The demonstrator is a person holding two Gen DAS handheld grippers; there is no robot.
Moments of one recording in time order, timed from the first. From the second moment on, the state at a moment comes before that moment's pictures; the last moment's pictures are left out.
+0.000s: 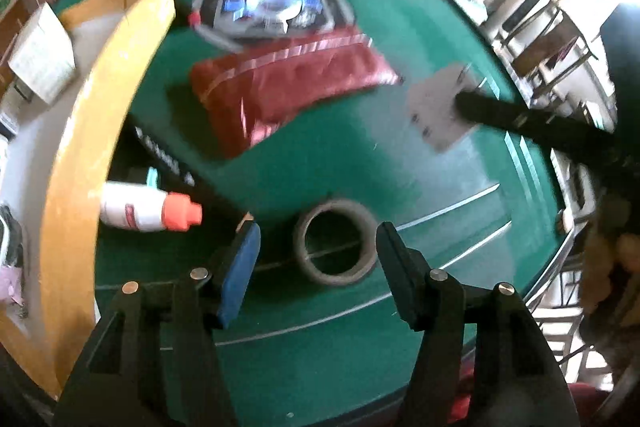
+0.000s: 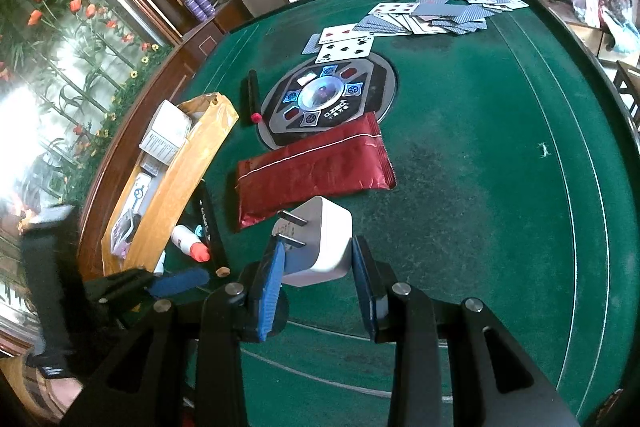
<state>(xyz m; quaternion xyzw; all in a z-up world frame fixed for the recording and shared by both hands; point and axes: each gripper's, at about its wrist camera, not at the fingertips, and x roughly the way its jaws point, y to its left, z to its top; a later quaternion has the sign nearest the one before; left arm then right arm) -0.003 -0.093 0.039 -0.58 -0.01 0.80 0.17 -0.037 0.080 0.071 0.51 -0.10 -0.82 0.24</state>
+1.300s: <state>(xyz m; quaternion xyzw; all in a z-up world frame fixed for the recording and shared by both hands) 0.046 -0.192 0.092 -0.54 -0.10 0.83 0.14 -0.046 0.007 0.069 0.52 -0.06 -0.80 0.31</state>
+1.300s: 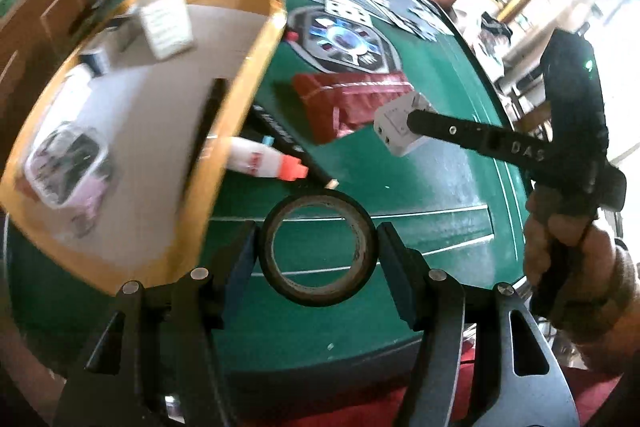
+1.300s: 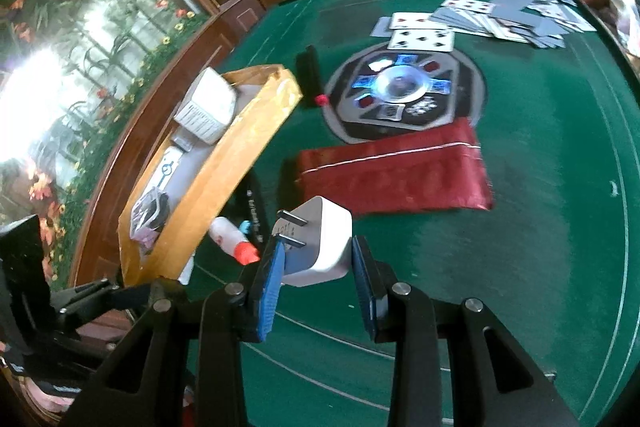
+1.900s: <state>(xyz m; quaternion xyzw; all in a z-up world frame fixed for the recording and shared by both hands) 0.054 -0.292 0.126 -0.49 -0.16 0.85 0.05 -0.041 -0.096 0.090 0.50 -0.01 -0.77 0.40</state>
